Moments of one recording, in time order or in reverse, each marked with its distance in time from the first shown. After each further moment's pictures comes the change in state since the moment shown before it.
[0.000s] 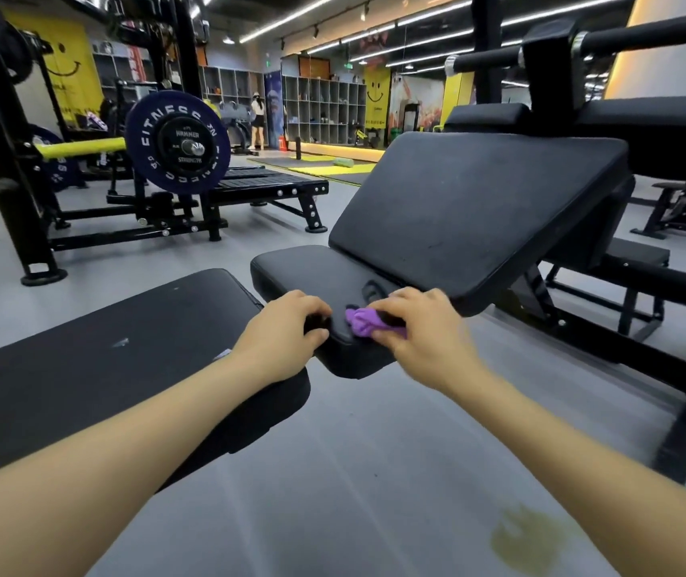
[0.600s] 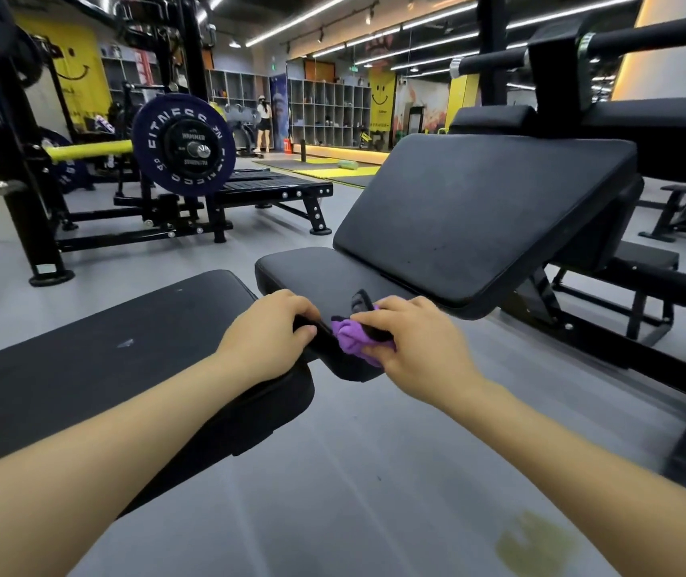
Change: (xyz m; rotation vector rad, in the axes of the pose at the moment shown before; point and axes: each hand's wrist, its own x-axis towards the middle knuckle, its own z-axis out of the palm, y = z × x) left_hand -0.003 -0.008 -0.008 0.033 0.043 -0.039; right_hand -0.009 -0.016 -0.002 -0.079 -0.060 -0.144
